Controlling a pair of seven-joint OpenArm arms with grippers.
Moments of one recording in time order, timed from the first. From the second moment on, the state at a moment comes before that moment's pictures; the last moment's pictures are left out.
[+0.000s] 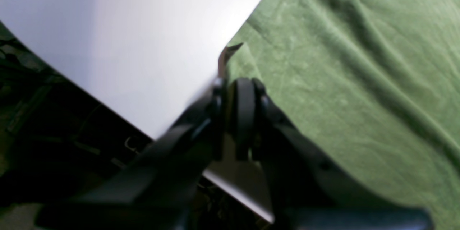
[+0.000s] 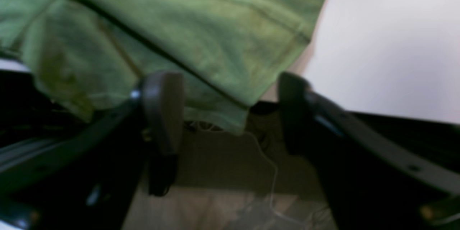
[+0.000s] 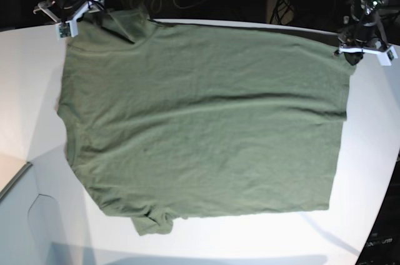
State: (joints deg) left arm 22.3 -4.3 -35.0 87.4 -30.5 -7.9 25.0; right arm -36.1 -6.0 29.2 100.8 -8.4 32.2 -21.7
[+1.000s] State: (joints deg) left arm 22.5 -4.4 -35.1 87.6 -30.8 -7.9 25.3; right arm -28.0 -5.9 38.4 94.2 -8.4 36.7 -22.2
